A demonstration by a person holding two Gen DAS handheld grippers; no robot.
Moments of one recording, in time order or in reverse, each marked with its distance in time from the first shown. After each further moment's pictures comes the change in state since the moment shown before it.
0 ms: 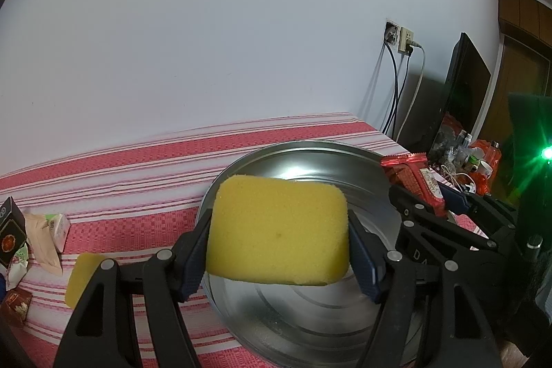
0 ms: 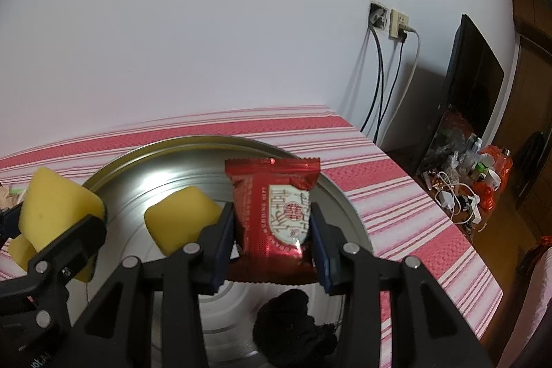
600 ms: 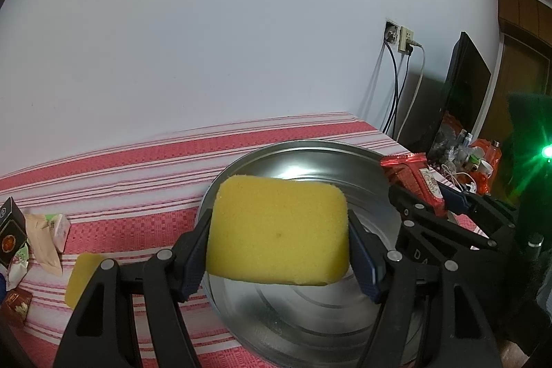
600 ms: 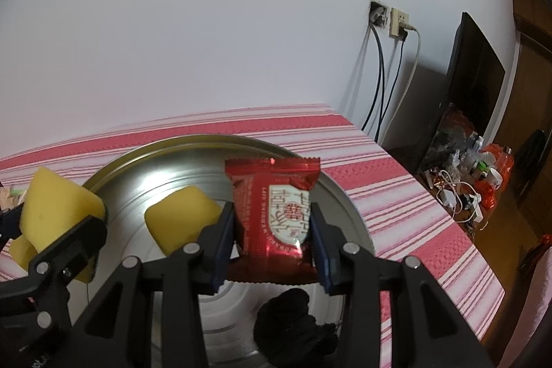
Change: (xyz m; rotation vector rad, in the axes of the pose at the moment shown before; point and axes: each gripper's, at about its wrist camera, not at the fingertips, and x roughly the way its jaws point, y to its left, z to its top) left arm -0.001 0.000 0.000 0.001 -0.001 0.004; right arm 0.000 0.000 -0.001 0.002 0.001 0.007
